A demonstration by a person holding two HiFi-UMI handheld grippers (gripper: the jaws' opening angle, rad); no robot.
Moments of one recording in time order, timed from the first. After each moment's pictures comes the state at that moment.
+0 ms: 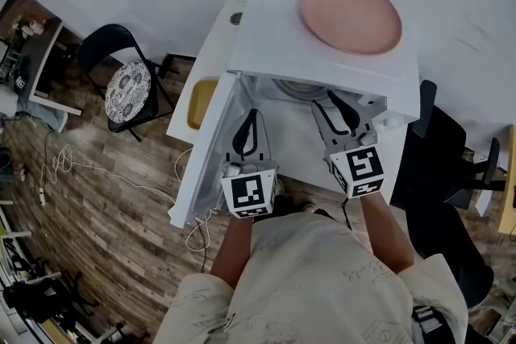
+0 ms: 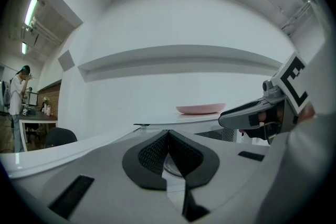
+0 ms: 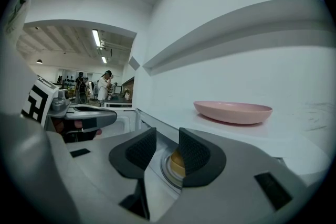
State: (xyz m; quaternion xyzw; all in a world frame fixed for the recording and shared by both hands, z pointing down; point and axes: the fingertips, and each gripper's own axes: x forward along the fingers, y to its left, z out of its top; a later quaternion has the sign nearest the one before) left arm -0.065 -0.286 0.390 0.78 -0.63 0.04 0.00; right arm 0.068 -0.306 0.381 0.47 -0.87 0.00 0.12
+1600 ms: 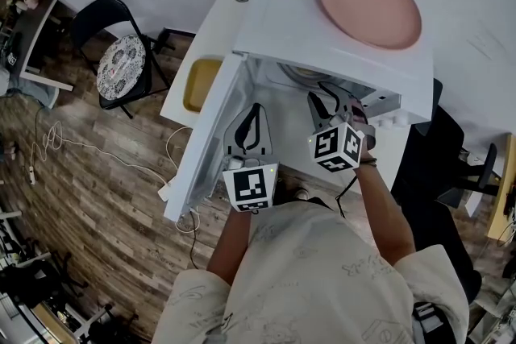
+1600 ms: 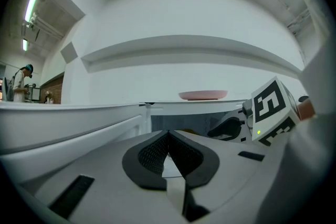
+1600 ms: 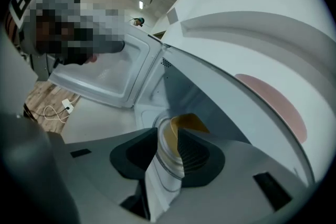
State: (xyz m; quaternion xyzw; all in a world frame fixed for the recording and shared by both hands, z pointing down) left arm -0.076 -0.285 0.435 0.77 -0.63 0.07 0.03; right arm 0.041 -0.337 0.495 0.40 -0.81 -0.15 0.40
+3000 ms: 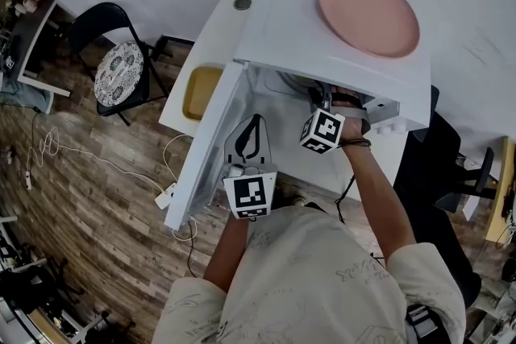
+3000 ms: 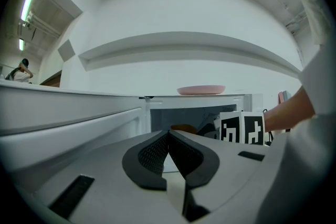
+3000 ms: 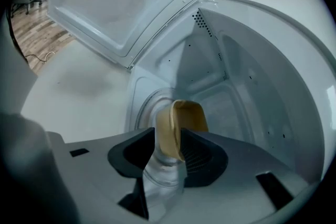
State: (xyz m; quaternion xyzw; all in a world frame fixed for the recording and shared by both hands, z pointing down) left arm -0.078 -0.283 0.449 0.78 -0.62 0.08 0.04; right arm 0.045 -0.392 0.556 0.34 -0.71 -0.27 0.56
